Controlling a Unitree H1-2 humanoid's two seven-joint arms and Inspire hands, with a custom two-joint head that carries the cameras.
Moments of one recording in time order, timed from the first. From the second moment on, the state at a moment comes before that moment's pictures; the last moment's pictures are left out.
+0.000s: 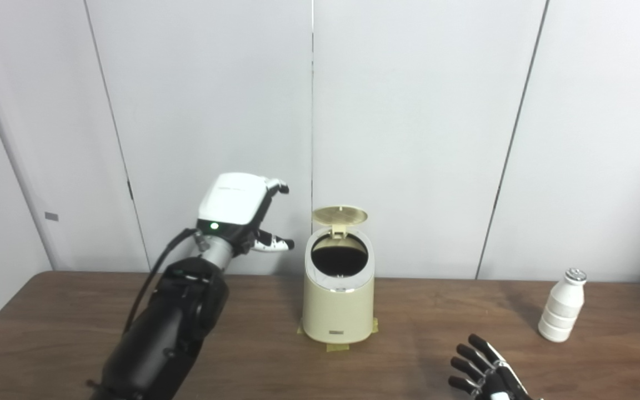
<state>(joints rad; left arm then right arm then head) -0.74 0.36 -0.30 0.05 1.02 0.21 -0.16 0.11 0.03 -0.03 -0.13 0.11 -0.13 0.04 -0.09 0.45</state>
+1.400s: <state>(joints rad) 0.06 0.13 0.03 -0.31 0.23 0.23 -0.13 0.14 0.00 -0.15 -0.31 0.03 0.05 -0.01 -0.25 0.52</state>
